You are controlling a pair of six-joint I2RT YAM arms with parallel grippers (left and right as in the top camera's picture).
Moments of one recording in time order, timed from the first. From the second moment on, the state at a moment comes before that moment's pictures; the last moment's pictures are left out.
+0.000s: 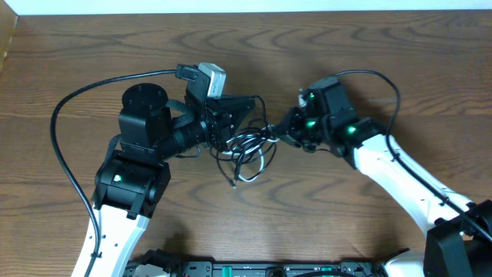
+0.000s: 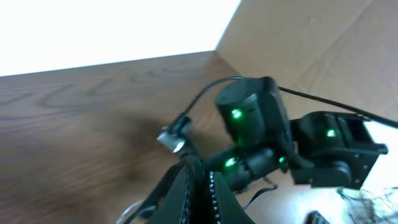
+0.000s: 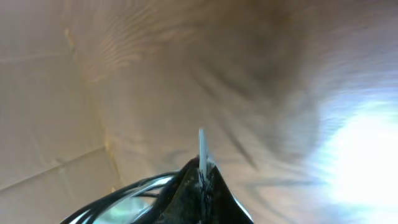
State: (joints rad) left arm -0.29 1.06 1.07 -0.34 0.66 -0.26; right arm 0.42 1.56 1.02 -0.35 -0.53 1.00
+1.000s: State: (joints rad) left arm -0.01 1.06 1.07 -0.42 0.43 -0.20; right arm -0.51 1.56 1.02 -0.73 -0.56 0.61
